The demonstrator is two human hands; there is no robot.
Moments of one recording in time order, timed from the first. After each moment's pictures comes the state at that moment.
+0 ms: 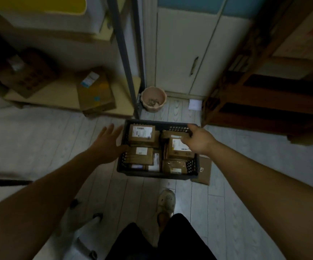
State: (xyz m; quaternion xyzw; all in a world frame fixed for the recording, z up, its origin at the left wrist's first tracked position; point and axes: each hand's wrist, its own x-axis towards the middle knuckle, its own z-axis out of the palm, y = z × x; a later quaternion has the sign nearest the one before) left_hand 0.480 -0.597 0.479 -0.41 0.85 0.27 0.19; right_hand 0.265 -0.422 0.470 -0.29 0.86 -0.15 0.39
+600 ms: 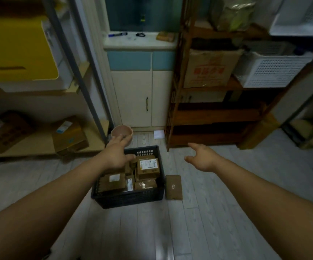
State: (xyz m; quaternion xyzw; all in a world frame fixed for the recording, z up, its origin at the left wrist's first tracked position) left_hand 0.451 -0.403 0.596 -0.27 0.93 0.24 0.12; right_hand 0.300 -0.164 0.597 -0.25 0.91 -0.15 0.28
